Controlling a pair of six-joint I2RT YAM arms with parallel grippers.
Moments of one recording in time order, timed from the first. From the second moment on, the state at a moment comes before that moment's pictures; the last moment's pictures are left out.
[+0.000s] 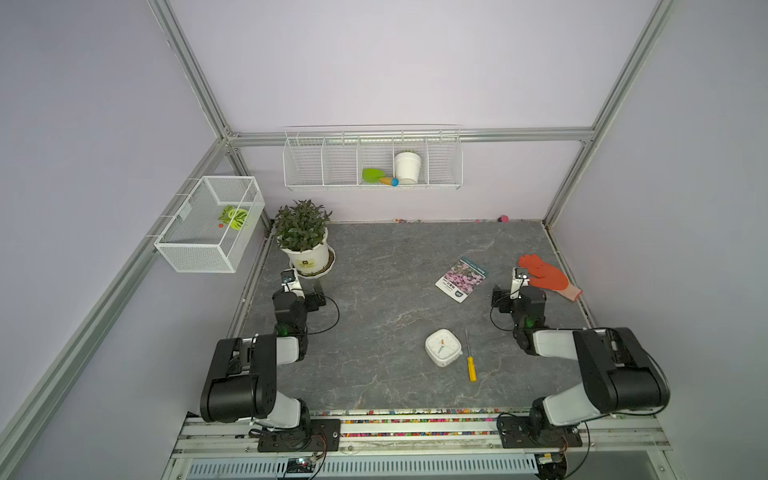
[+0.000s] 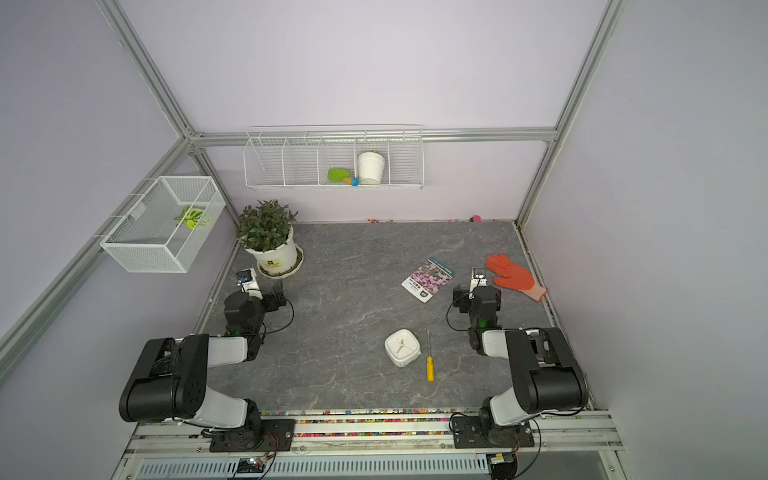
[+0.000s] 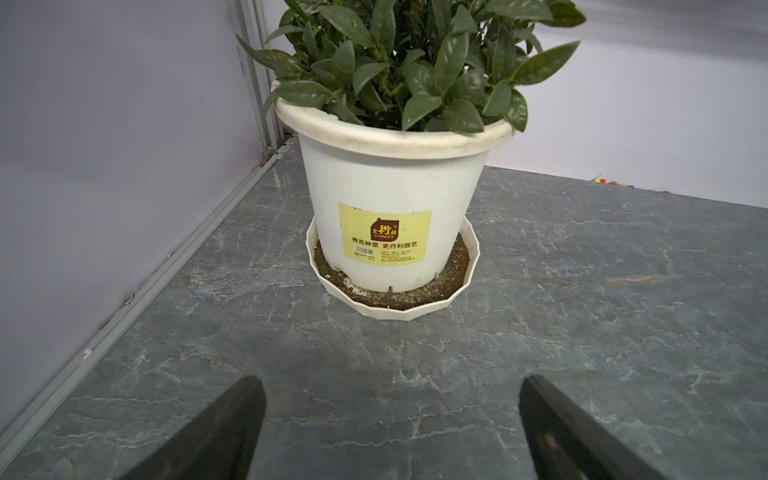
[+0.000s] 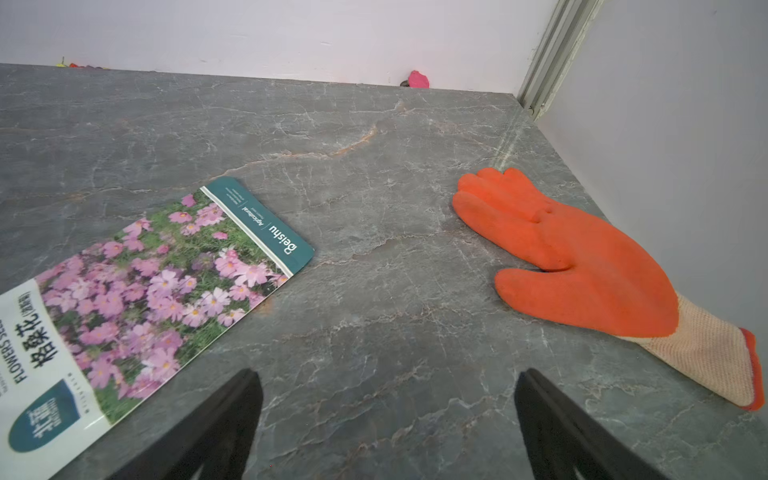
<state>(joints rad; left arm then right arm) 0.03 1.50 0.34 0.89 -0.01 -0.08 0.07 1.52 0.40 0.70 0.19 -0.01</state>
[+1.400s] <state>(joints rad) -0.01 0.90 0.49 0.27 0.29 -0.58 0.05 1.03 0.67 -0.12 -0.46 0.35</state>
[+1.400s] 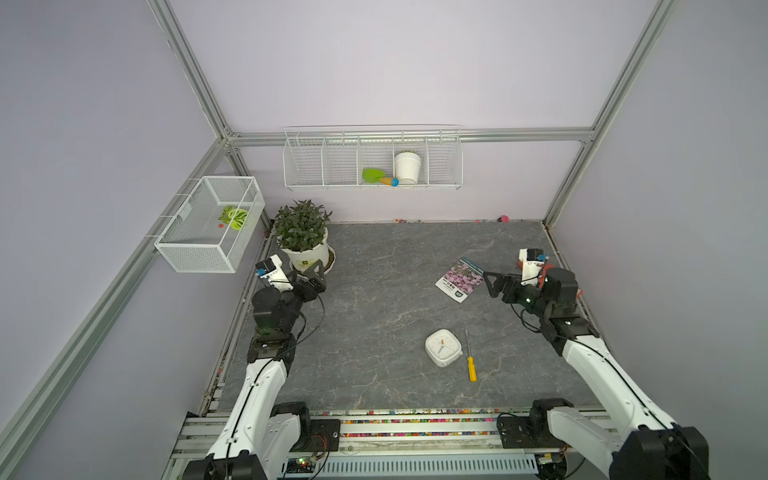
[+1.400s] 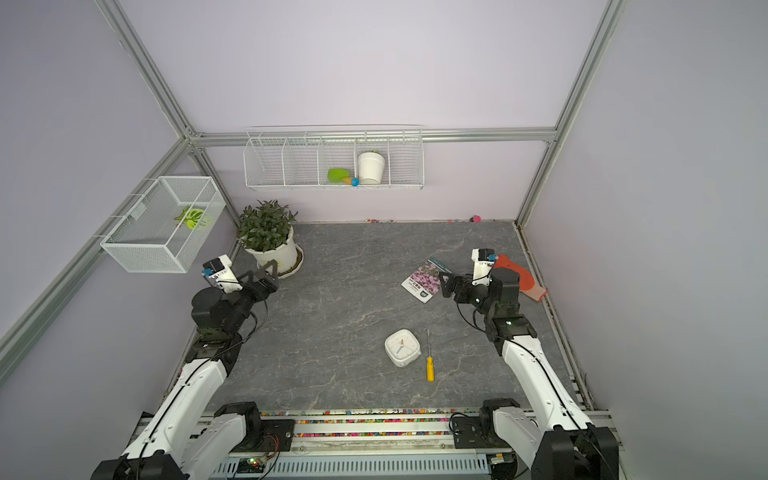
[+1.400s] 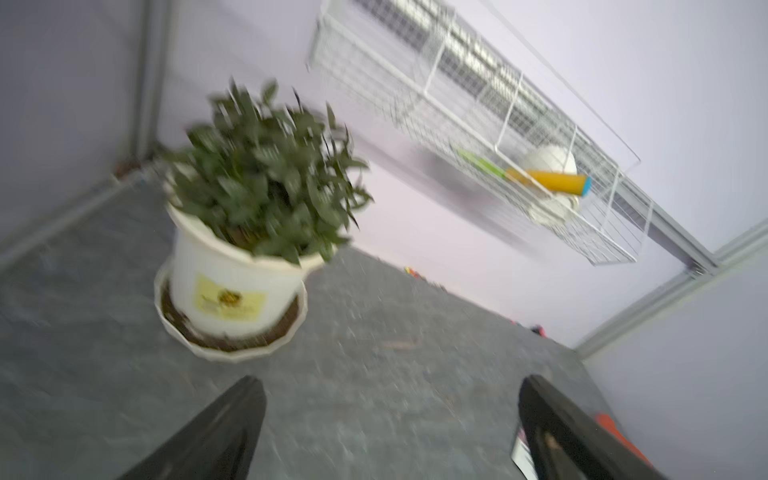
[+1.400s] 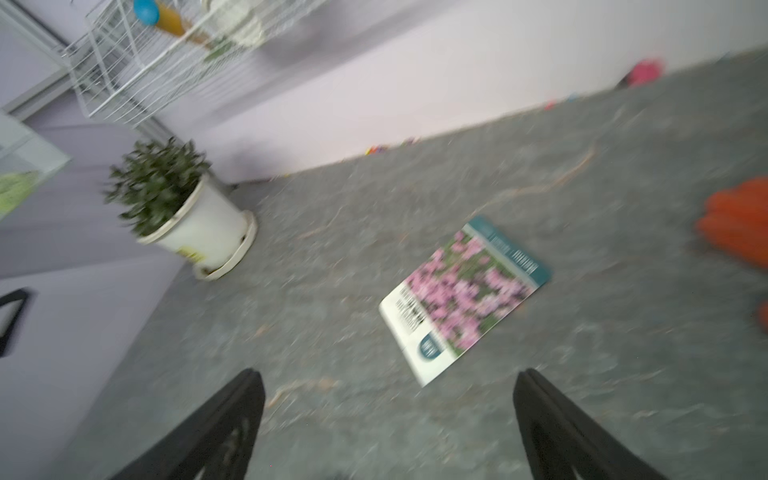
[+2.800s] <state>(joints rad) -0.77 1.75 0.71 0.27 0.81 -0.95 0.32 1.46 0.75 -0.57 -0.70 0.46</state>
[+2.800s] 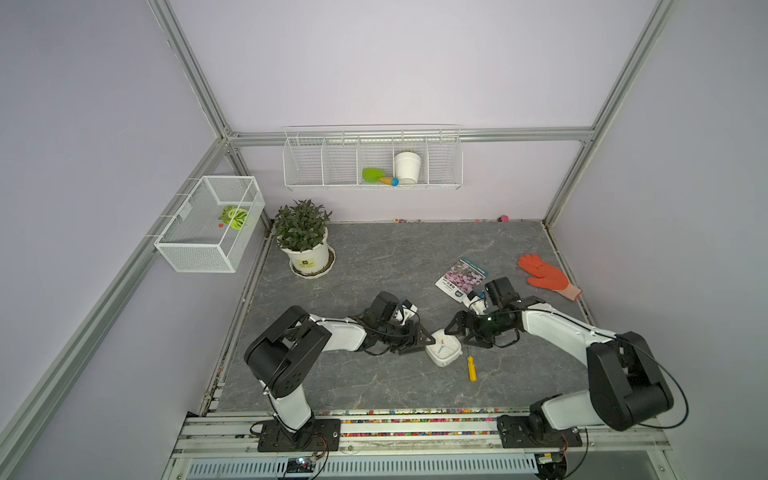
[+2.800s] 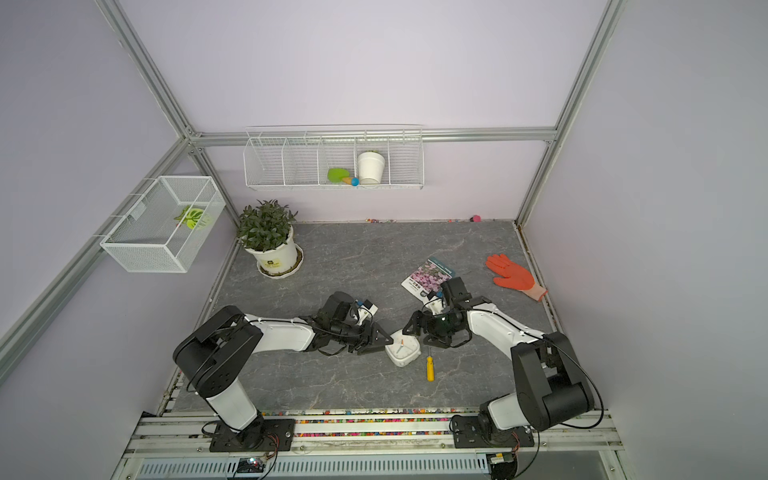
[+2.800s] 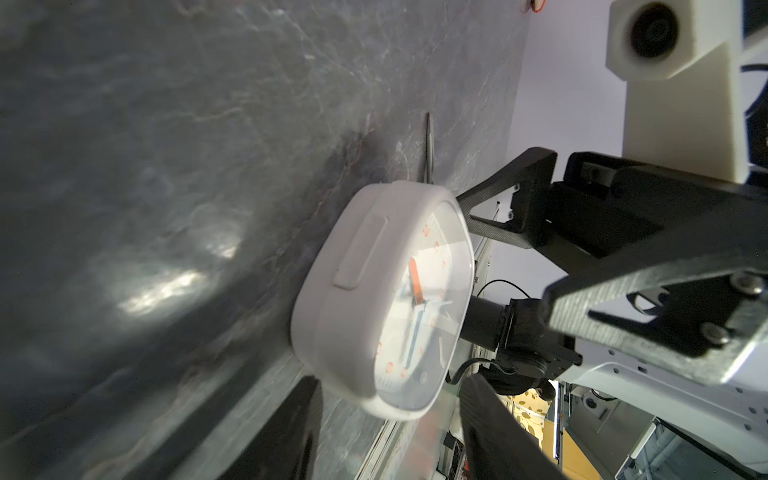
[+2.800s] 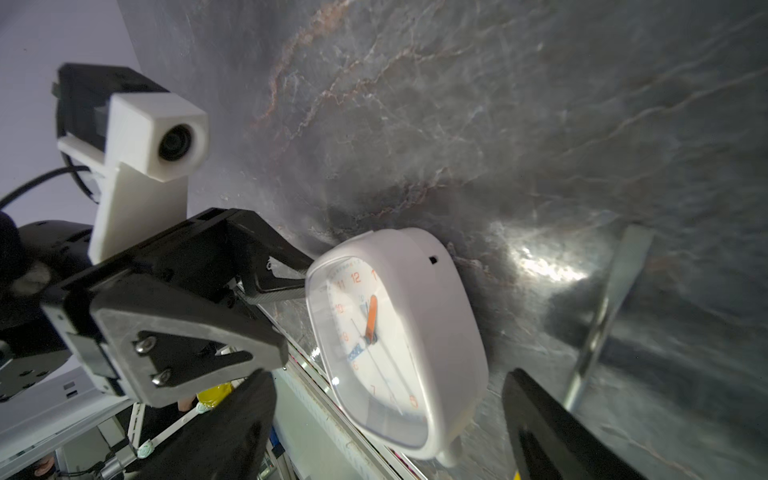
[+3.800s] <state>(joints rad) -0.77 1.81 0.69 0.37 0.85 -1.00 0.37 1.51 0.65 -0.38 -0.80 0.62</state>
